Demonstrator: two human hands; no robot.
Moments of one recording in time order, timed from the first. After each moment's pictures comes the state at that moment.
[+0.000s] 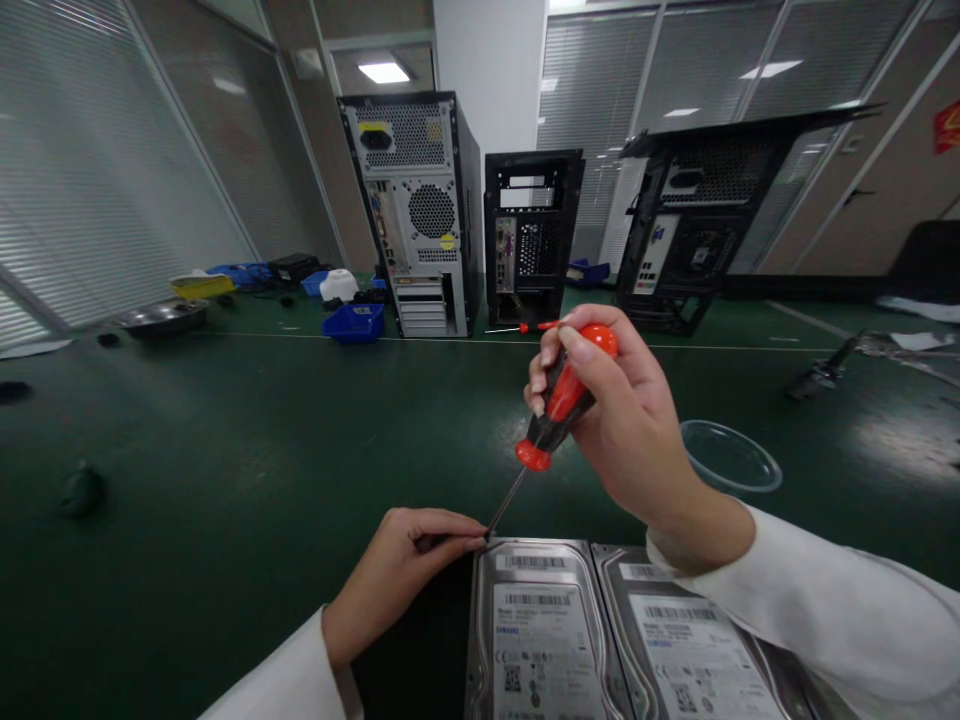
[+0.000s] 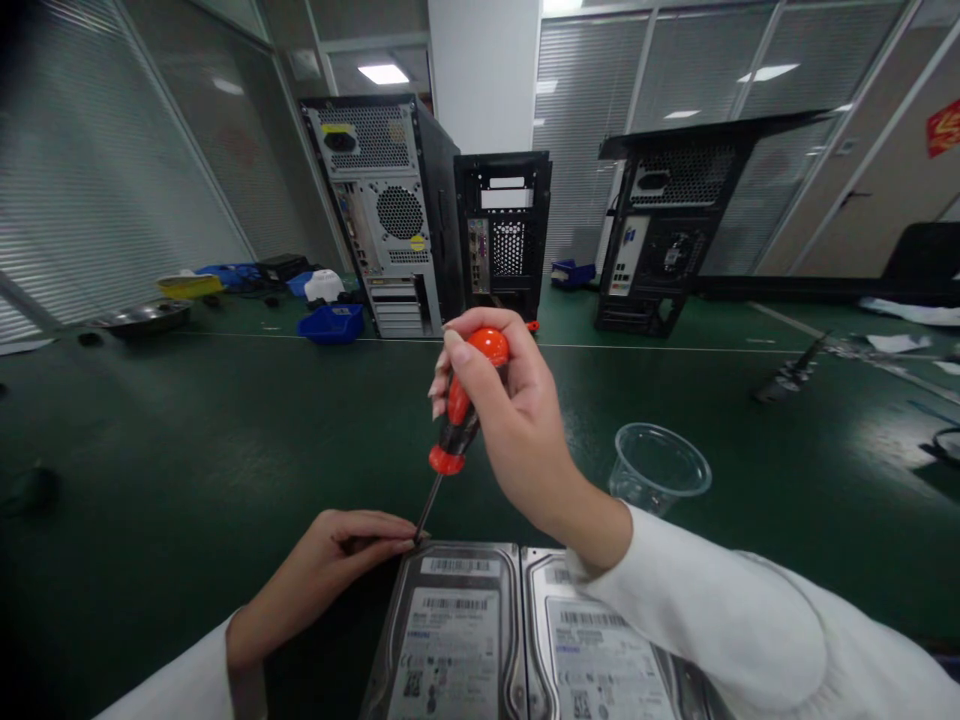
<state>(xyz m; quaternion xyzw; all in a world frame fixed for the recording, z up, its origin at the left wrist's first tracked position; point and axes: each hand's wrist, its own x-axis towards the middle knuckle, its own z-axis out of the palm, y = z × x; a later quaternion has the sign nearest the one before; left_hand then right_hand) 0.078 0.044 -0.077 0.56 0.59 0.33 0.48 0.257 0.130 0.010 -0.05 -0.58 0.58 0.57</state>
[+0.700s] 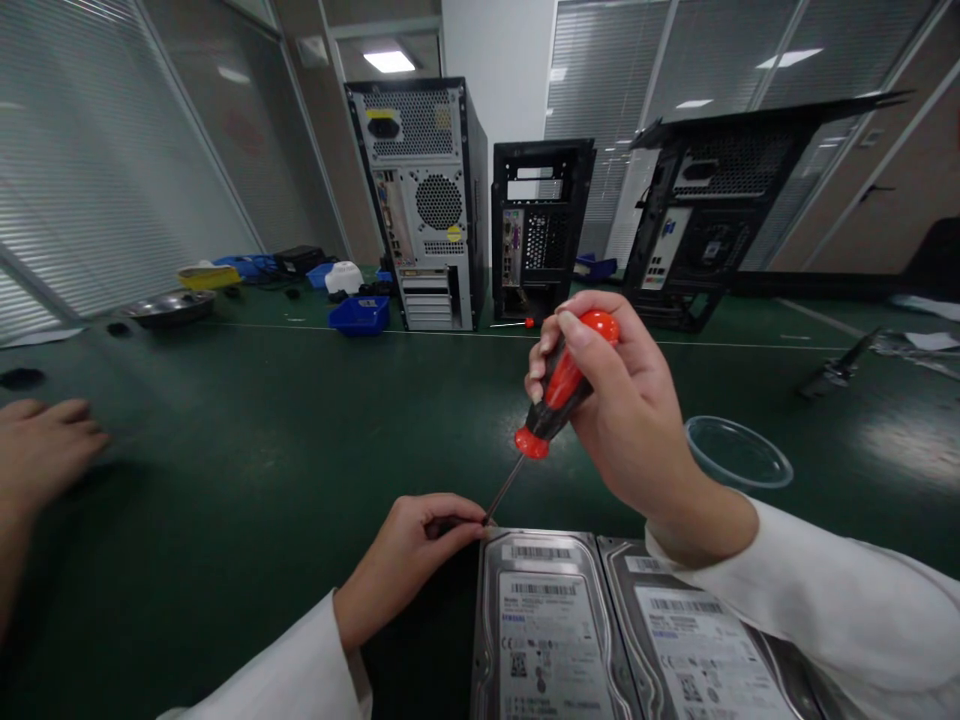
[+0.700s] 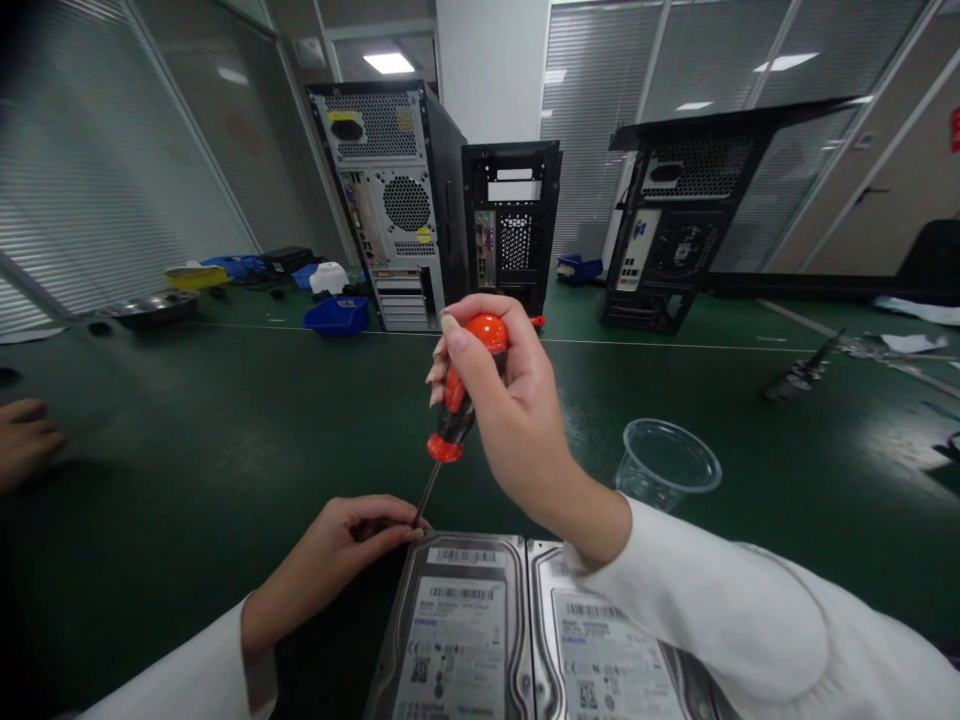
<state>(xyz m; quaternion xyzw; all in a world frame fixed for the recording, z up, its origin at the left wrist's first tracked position) 0.080 0.043 -0.078 0.54 0.60 0.34 0.48 0.249 0.129 0.013 -0.07 -0.59 0.56 0.57</state>
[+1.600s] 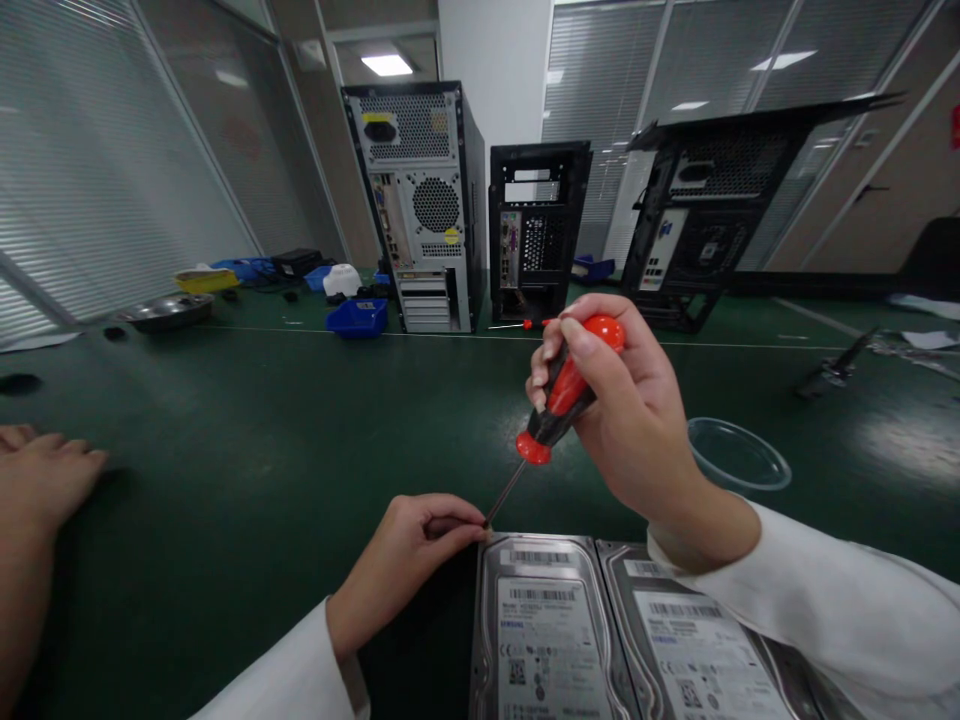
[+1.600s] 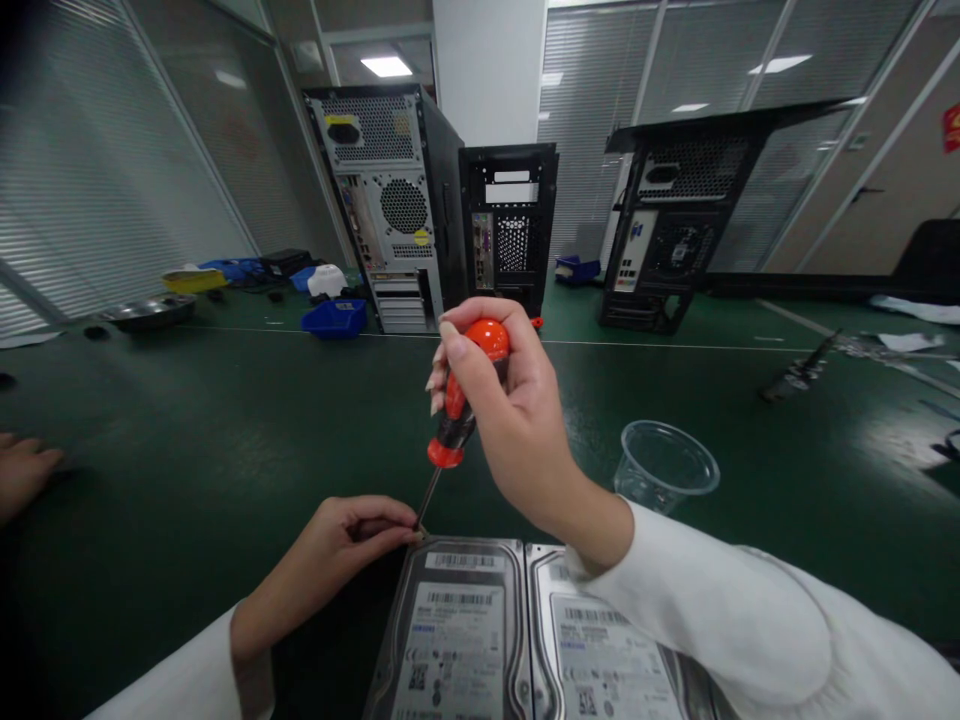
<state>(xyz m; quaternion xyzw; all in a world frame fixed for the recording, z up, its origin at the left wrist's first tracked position) 0.079 0.046 -0.078 0.52 0.60 0.36 0.50 0.251 0.131 0.009 -0.02 -0.59 0.56 0.58</state>
